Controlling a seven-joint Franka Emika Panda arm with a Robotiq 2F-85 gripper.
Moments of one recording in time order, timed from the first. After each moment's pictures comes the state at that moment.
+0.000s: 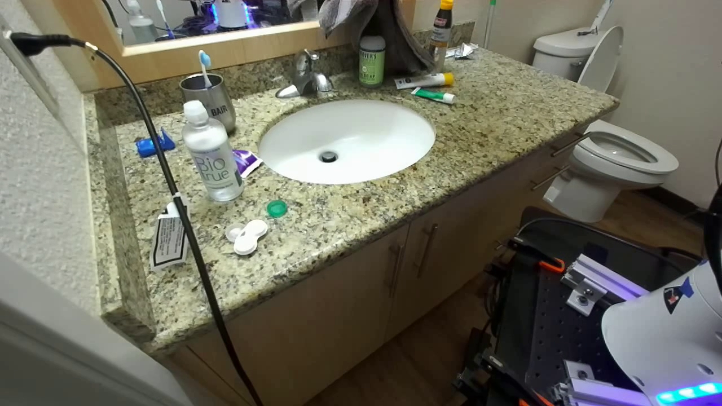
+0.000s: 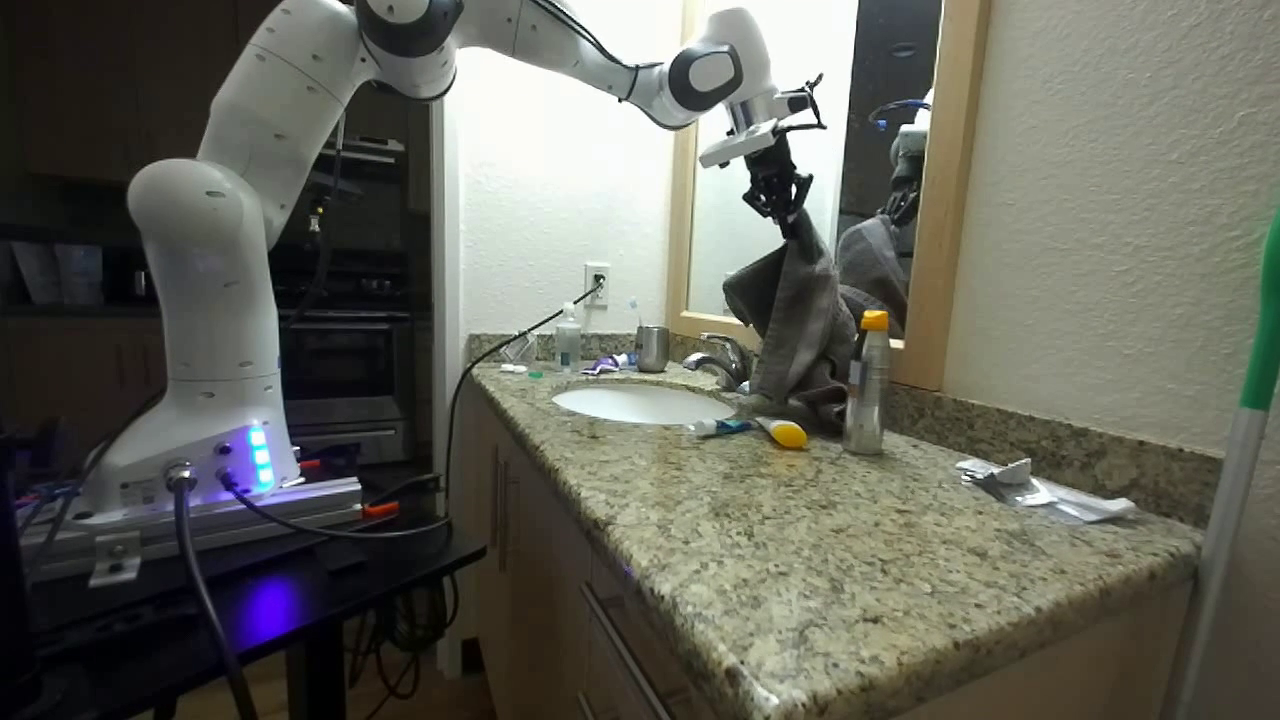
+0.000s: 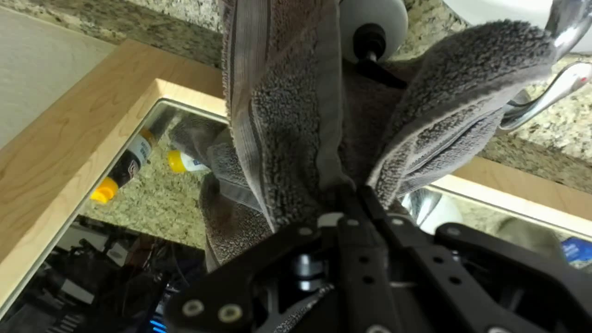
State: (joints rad) arm -0.46 0.47 -0.18 -1.30 0.16 2.23 -0.54
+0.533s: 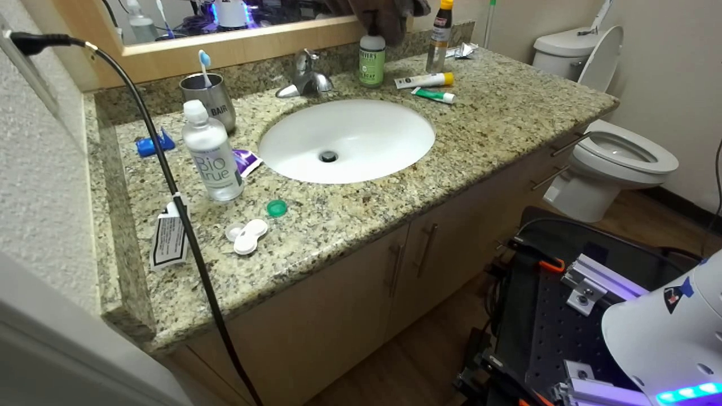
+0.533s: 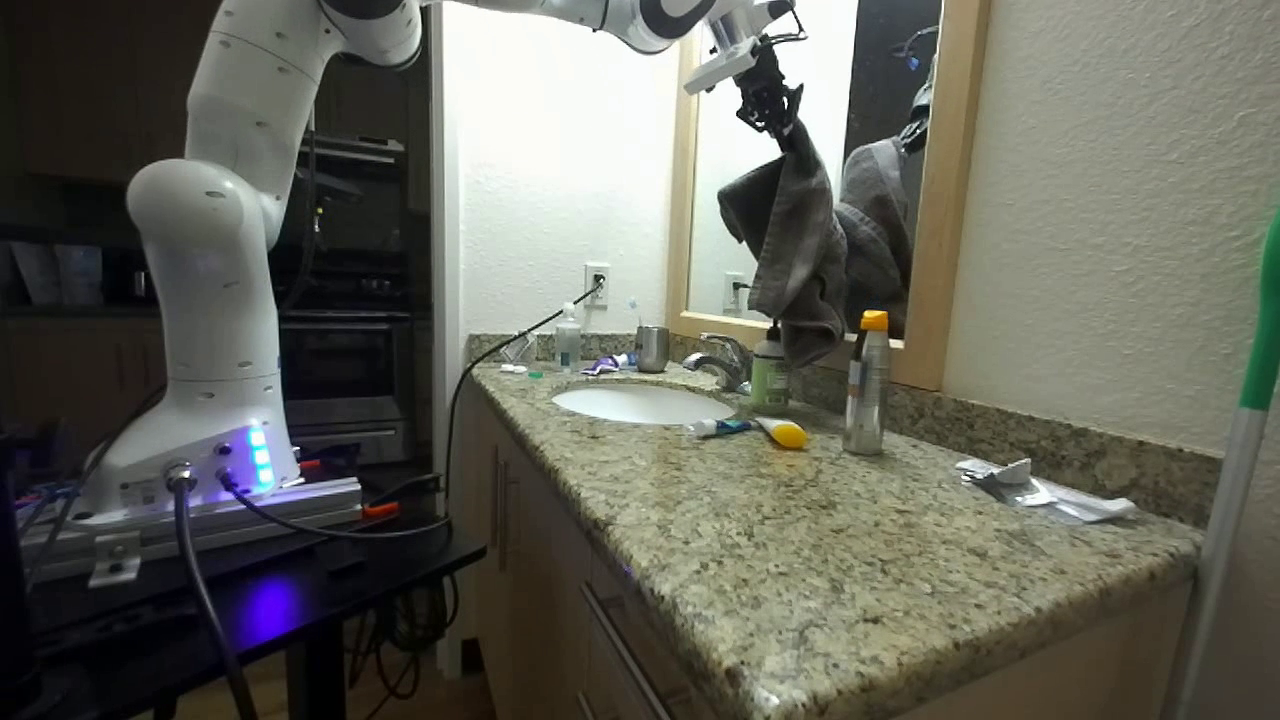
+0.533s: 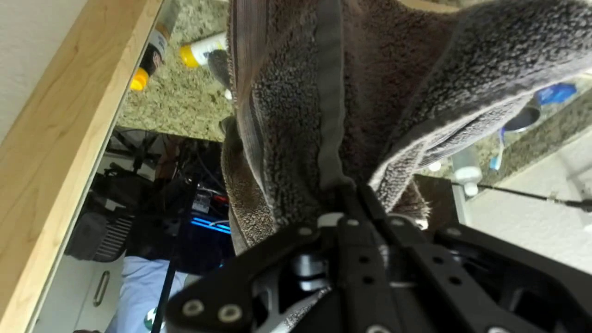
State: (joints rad) arm -0.47 0.30 -0.18 -1.30 0.27 2.28 -0.49
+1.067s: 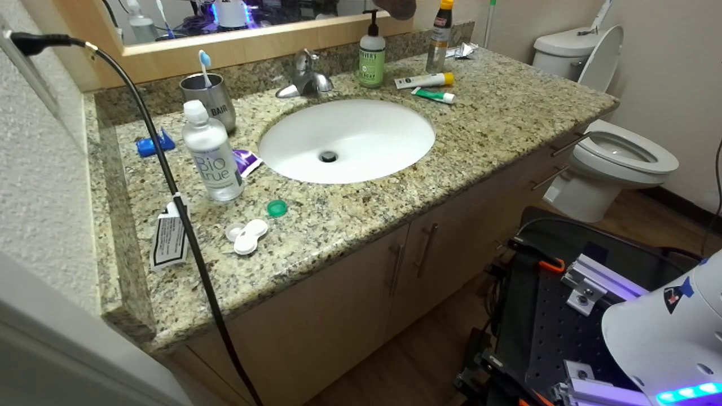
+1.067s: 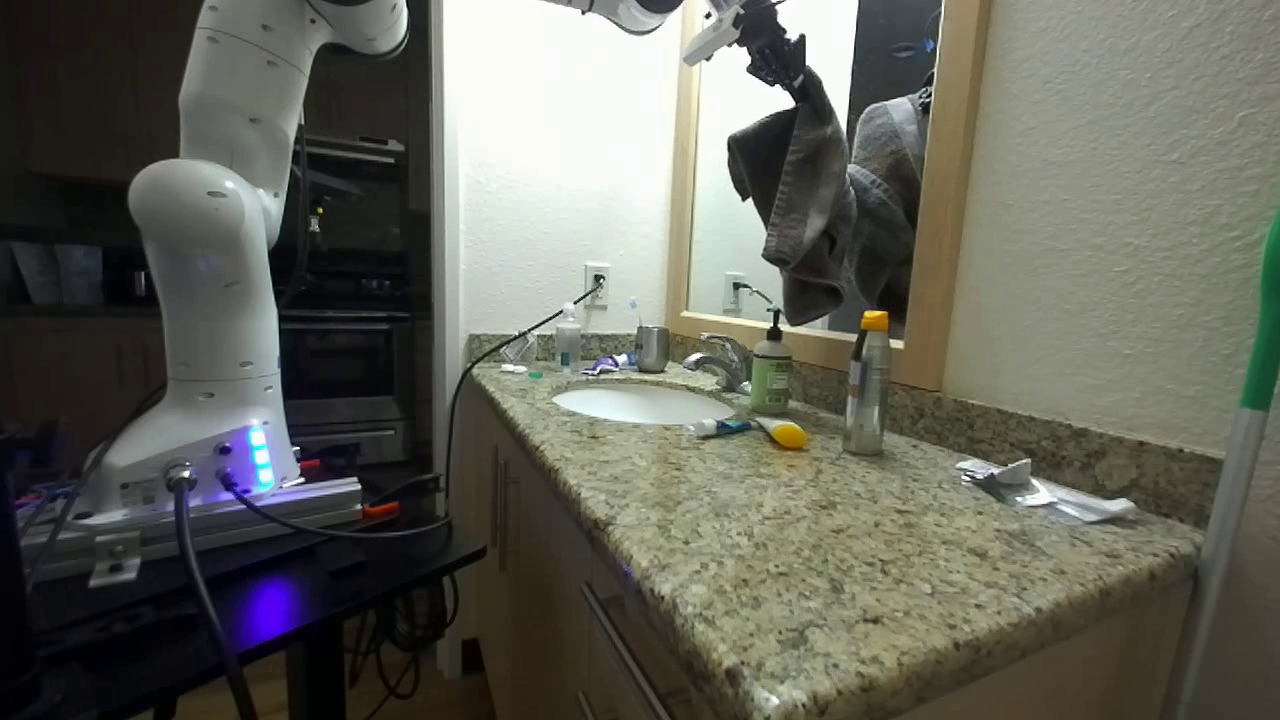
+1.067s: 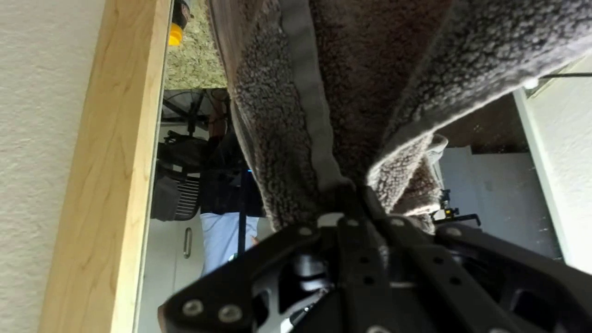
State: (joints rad) arm -0.46 0.24 -0.20 -1.32 0.23 2.44 -0.24
